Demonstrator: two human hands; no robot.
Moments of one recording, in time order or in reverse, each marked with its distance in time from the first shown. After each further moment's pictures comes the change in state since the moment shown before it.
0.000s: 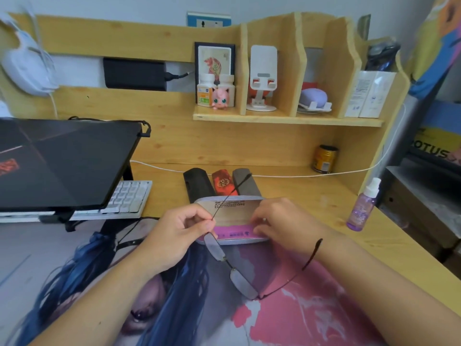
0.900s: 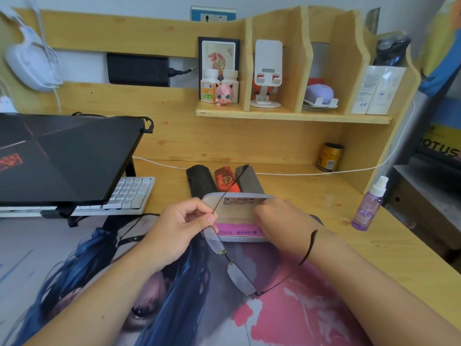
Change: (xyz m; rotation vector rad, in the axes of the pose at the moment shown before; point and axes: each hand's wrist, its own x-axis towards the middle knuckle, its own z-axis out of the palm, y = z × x) left_hand 0.004 -0.007 0.001 -0.026 0.036 0.023; right_hand 0.010 -0.002 0.020 -0.318 -0.054 0.056
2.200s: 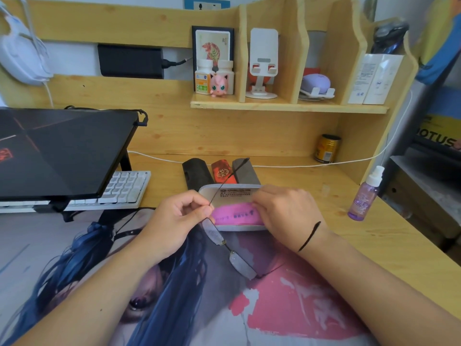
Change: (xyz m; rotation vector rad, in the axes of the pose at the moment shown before) left_hand 0.000 -0.003 0.004 0.000 0.028 0.006; right_hand -0.021 -0.002 -0.003 0.050 0.508 0.005
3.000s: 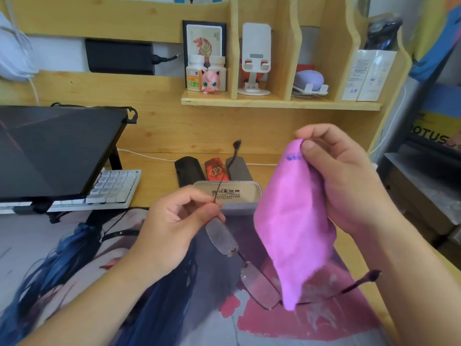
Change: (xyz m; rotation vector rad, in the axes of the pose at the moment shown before) left_hand -0.021 0.045 0.026 -0.157 0.049 0.203; right_hand 0.006 0.012 -0.098 1.368 0.220 0.535
